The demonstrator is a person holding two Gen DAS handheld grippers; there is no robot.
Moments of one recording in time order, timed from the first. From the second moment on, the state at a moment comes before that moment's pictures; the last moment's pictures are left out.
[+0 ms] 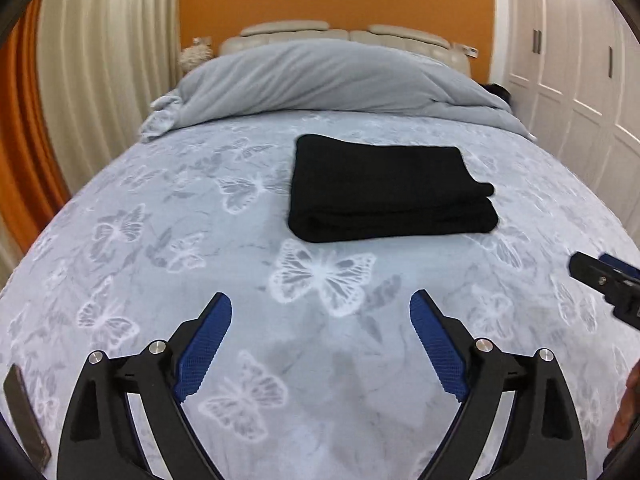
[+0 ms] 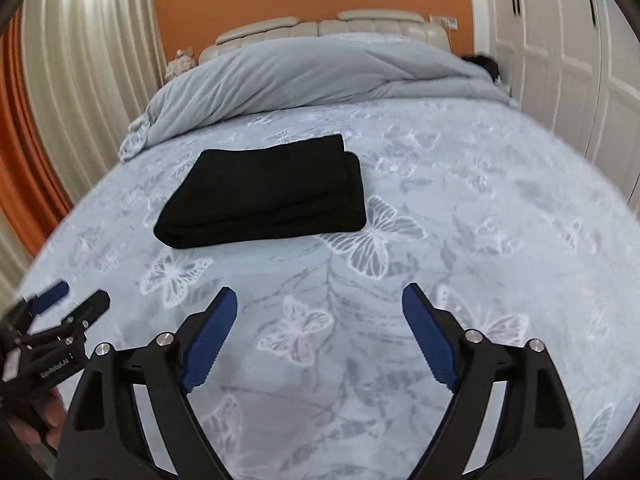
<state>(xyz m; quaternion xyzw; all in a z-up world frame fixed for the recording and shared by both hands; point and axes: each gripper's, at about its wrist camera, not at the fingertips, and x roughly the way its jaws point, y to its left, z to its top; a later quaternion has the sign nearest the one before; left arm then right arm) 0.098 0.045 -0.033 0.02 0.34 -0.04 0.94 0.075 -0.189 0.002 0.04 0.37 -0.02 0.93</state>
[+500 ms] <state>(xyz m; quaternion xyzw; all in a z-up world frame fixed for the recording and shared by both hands) 0.109 0.048 -0.046 0.03 0.36 -0.02 0.93 0.071 -0.186 -0.006 0.03 0.38 -0.01 0.92</state>
